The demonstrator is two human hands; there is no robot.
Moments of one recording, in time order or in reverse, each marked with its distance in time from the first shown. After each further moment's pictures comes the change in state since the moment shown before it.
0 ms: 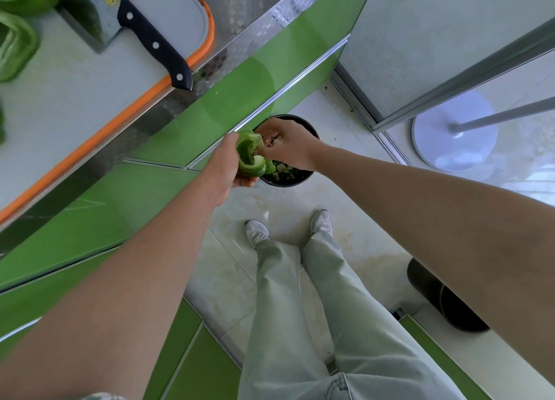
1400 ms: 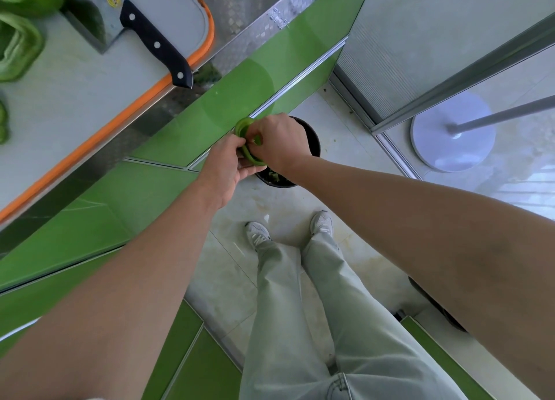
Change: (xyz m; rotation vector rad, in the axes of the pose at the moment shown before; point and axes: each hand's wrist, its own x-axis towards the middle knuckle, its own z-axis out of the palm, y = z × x) left_hand -0.013 0.002 0.008 -0.350 0.037 0.074; right_hand -0.004 -0.034 0.019 -0.440 0.308 -0.101
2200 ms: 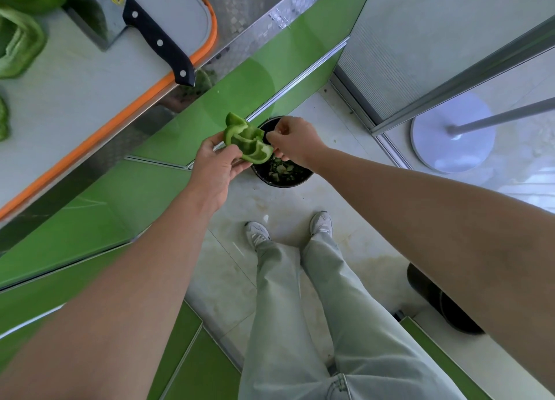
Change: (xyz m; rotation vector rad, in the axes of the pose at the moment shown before) left_hand 0.007 -0.009 -0.020 -0.112 0.095 0.083; right_hand -0.001 0.030 0.000 0.543 -0.154 0.374
